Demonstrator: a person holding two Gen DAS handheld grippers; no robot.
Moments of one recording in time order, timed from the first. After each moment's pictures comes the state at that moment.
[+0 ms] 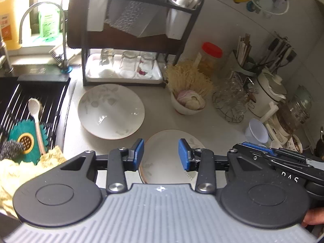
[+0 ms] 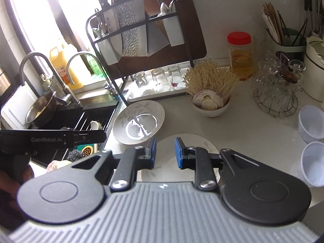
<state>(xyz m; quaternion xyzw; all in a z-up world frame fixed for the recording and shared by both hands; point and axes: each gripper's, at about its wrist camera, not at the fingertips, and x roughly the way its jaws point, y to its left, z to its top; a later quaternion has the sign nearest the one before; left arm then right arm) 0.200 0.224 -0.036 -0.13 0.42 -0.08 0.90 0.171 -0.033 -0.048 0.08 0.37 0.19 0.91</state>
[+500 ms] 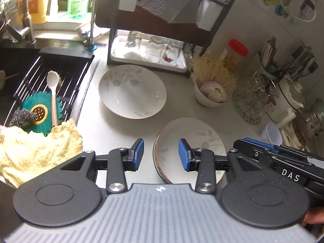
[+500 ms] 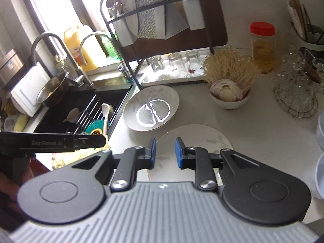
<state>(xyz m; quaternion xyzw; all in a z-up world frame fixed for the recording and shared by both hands) 0.186 0.235 -0.060 -0.16 0.45 -0.01 0.88 0.190 -0.021 -0.066 0.05 0.39 0.26 0.88</state>
